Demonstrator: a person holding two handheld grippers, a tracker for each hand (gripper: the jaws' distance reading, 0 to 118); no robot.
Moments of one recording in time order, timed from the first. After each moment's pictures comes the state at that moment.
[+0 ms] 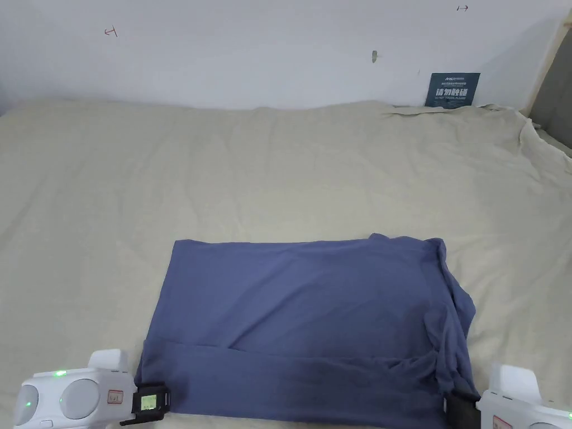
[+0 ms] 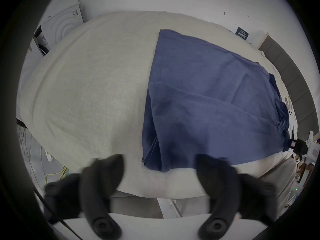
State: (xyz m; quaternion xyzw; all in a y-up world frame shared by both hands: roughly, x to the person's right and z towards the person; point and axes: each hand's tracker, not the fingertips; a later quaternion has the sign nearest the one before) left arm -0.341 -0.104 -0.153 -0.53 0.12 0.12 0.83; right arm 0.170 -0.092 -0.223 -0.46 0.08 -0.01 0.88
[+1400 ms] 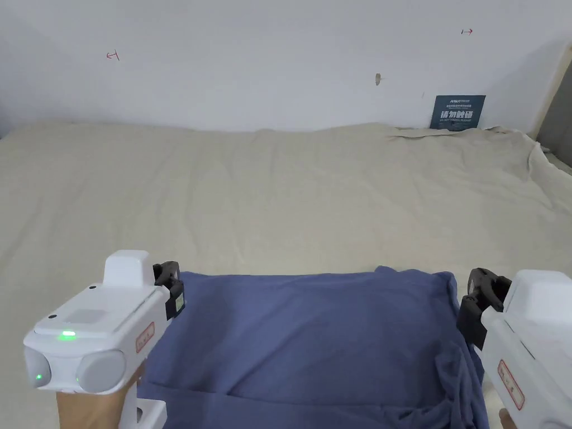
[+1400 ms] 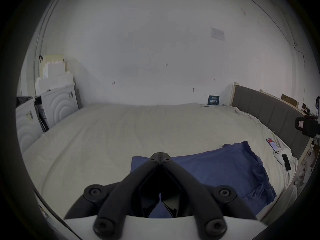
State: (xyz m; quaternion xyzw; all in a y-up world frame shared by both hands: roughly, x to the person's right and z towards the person) left arm -0.298 0.032 -0.240 -0.21 0.08 0.03 0.97; right arm 0.105 0.053 -0.259 -0.15 0.10 0.01 0.98
